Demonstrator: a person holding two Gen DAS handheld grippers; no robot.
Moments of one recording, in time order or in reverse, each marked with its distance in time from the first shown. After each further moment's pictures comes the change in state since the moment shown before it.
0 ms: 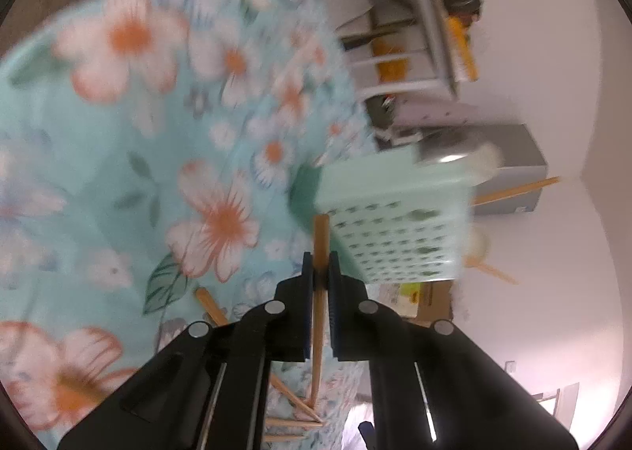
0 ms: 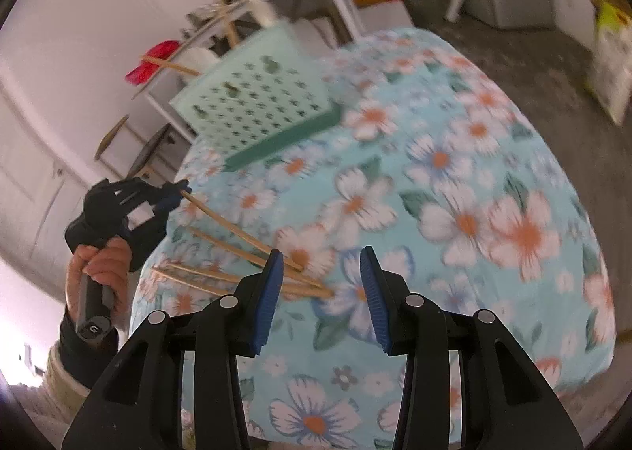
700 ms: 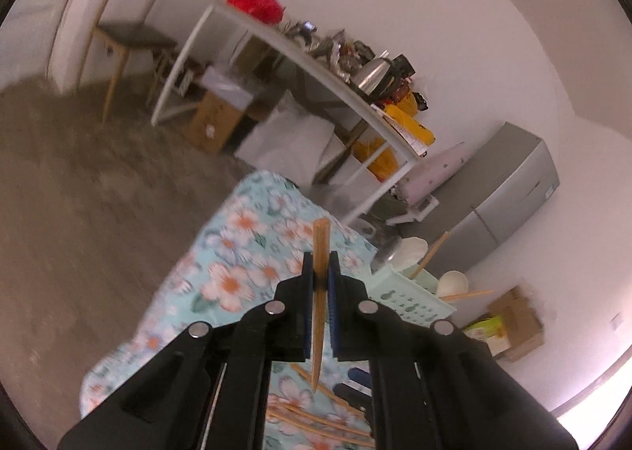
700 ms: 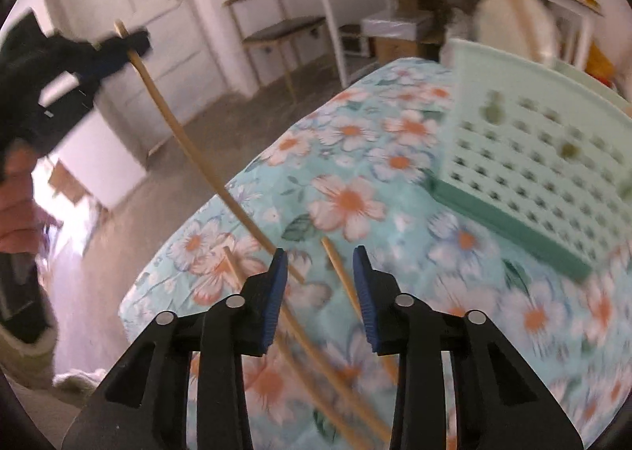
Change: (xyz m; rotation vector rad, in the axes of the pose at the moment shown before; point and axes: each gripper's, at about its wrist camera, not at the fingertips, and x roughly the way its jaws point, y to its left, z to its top) left arm -0.174 -0.083 -0.022 0.473 -0.462 0.218; right arm 0.150 0.175 0.043 -0.668 0.283 0.222
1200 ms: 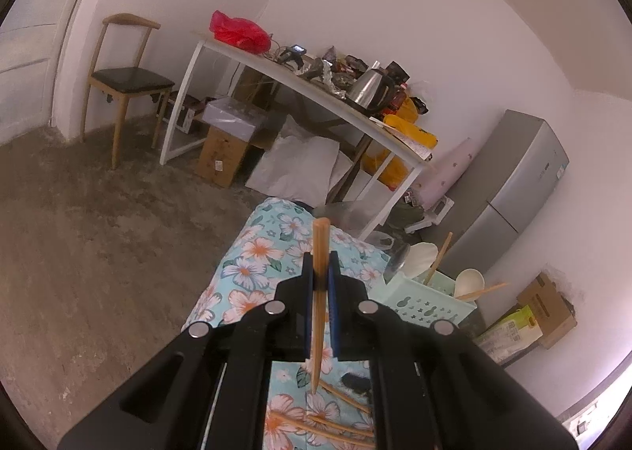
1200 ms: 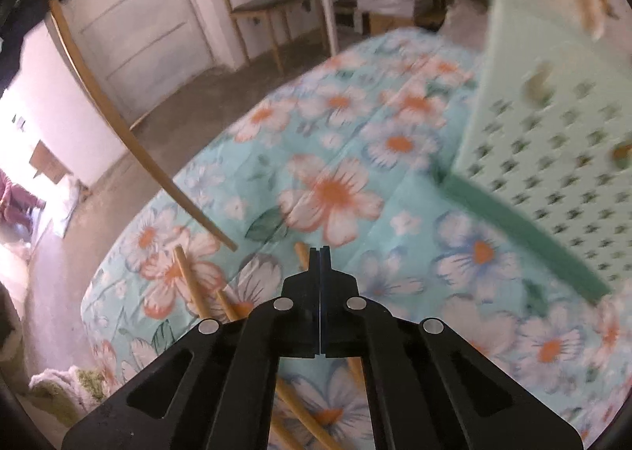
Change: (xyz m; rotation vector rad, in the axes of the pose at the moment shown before) left arm -0.001 -0.015 -0.002 0.120 -0.063 0.056; right arm 0.016 -0.011 0.001 0.002 0.012 -0.086
